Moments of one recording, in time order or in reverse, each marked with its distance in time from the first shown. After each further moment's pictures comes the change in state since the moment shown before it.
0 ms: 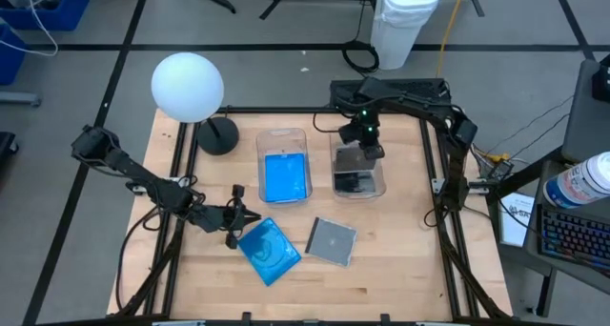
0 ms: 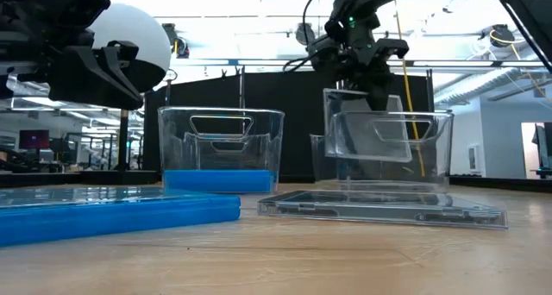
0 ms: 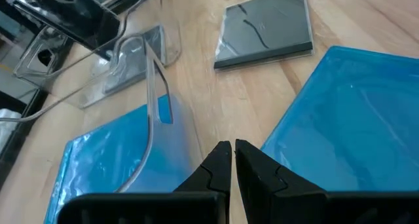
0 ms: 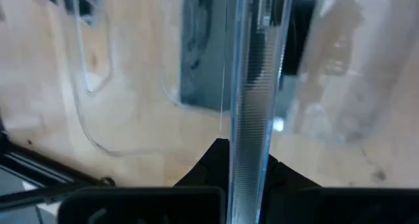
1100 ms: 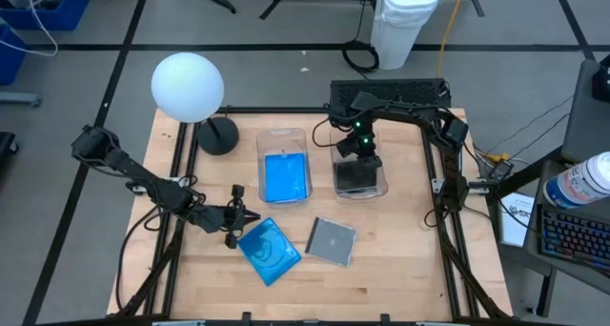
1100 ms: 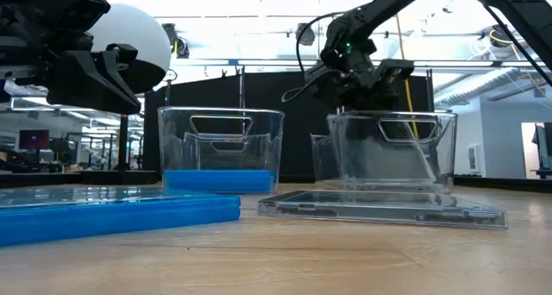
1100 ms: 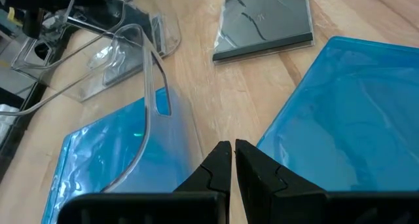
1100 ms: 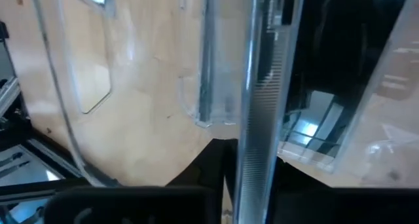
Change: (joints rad) left arm 0.000 0.000 0.001 -0.029 0.001 -0.011; right arm 0.025 0.071 -0.143 0.132 -0.070 -0.048
